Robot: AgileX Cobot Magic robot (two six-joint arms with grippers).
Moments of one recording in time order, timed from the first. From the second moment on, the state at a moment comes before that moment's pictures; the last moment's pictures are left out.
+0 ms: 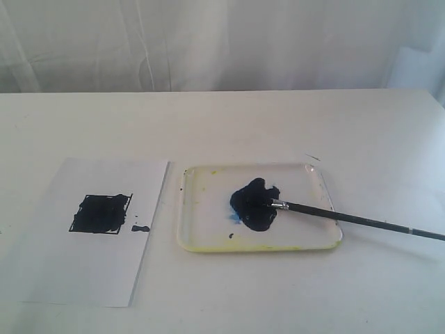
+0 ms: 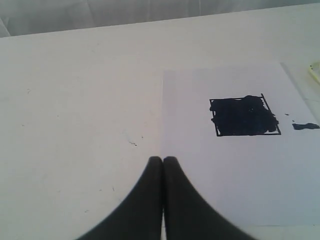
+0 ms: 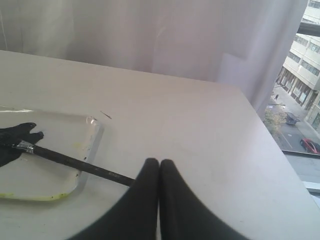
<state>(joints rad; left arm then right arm) -0.11 0.00 0.02 0.07 0.34 -0.02 0.01 0.01 0.00 0.03 0.24 -0.13</state>
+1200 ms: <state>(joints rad) -0.11 0.00 0.02 0.06 0.32 -0.02 0.01 0.01 0.00 0.15 0.28 -0.09</state>
